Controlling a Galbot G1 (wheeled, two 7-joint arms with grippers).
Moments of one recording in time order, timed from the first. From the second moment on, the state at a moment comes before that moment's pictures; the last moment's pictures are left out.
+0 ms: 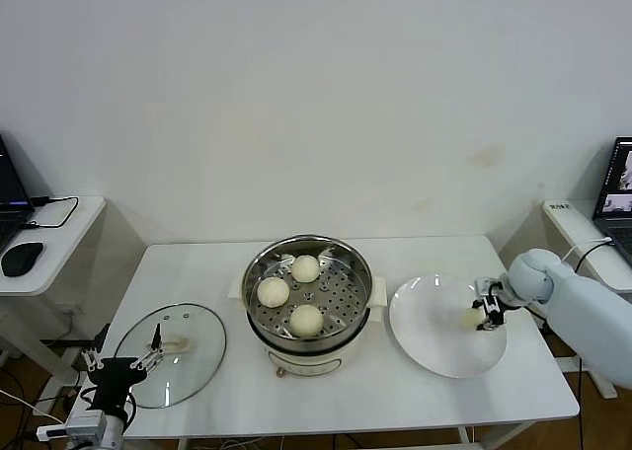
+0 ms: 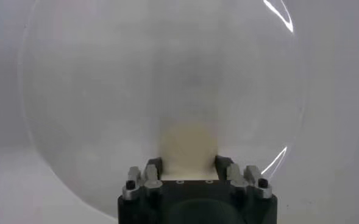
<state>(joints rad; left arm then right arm) 1.70 -1.17 -0.71 -2.09 -0.21 0.05 -0.21 -0.22 0.65 -0.53 1.19 -0.29 -0.21 -1.04</state>
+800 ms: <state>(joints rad) 1.71 -1.17 -0.70 -2.13 -0.21 0.06 -0.21 0.43 0.67 -1.00 1.52 0.16 -0.45 -1.03</state>
